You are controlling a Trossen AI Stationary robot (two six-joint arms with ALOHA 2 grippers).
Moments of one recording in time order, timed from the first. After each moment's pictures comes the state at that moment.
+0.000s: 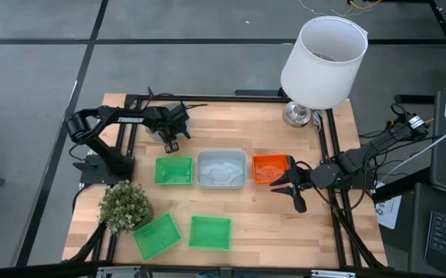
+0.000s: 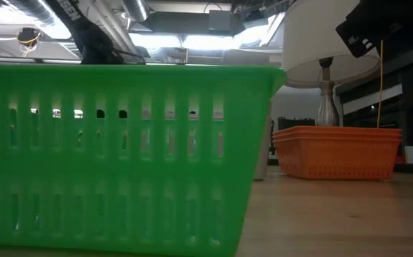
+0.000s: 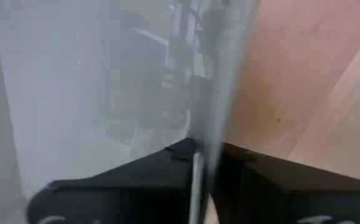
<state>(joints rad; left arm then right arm) 0.60 1.55 0.76 -0.56 -0.18 0.23 0.51 0.92 0.57 -0.12 0.32 0.34</state>
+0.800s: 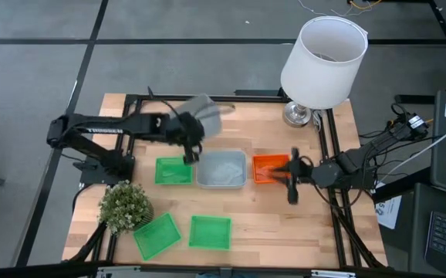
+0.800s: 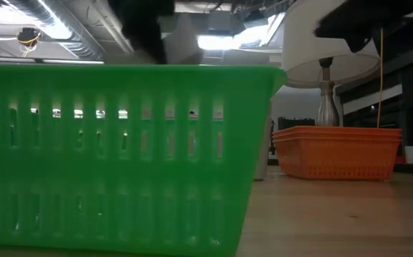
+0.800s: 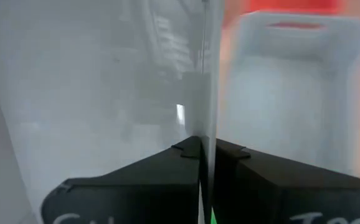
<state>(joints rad) 0.08 1.34 1.17 -0.65 -0.24 -0.04 0.51 0.92 0.57 -0.06 0.64 0.33</state>
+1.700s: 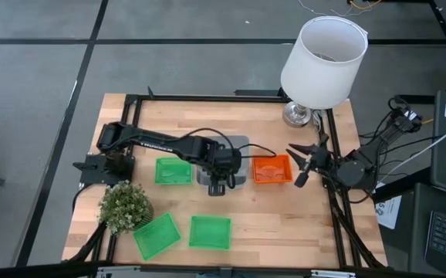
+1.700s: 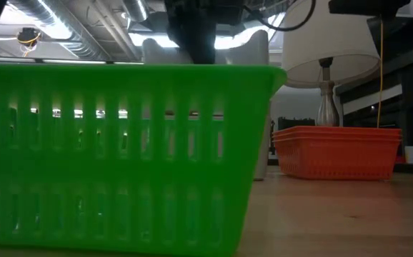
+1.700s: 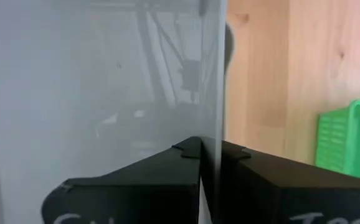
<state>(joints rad) -0.10 1.88 1.65 -0.86 -0.04 -0.14 0.69 0.75 0.57 -0.05 1.24 0.10</state>
